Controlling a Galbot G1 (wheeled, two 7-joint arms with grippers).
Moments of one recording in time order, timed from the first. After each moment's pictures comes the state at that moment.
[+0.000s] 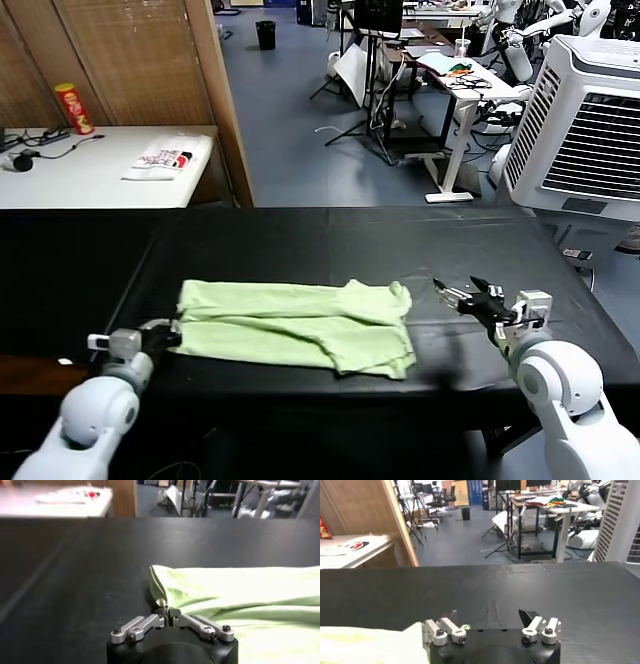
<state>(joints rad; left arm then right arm) 1.31 -0.95 -0.59 -1.85 -0.43 0.46 -0.06 -1.19 1.06 0.61 2.04 0.67 -0.70 0.11</state>
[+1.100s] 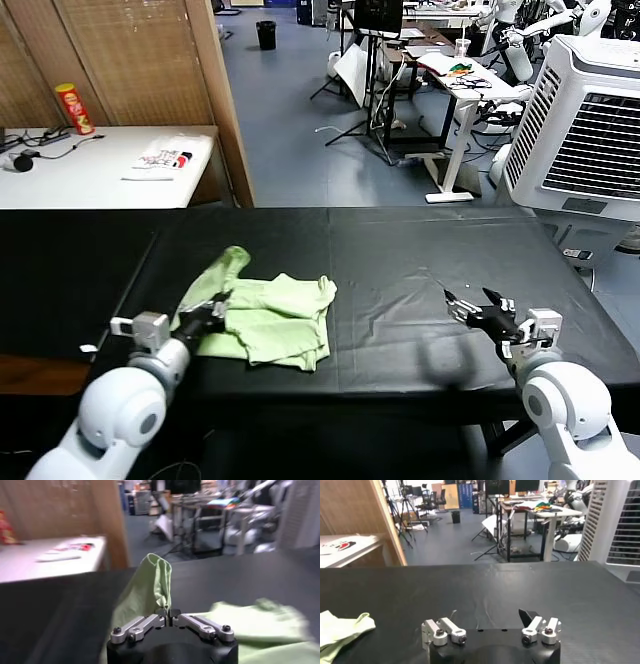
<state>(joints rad) 1.26 -1.02 -0.41 -2.19 -0.70 0.64 -0.26 -1.30 1.11 0.66 2.09 0.59 -0.67 0.10</state>
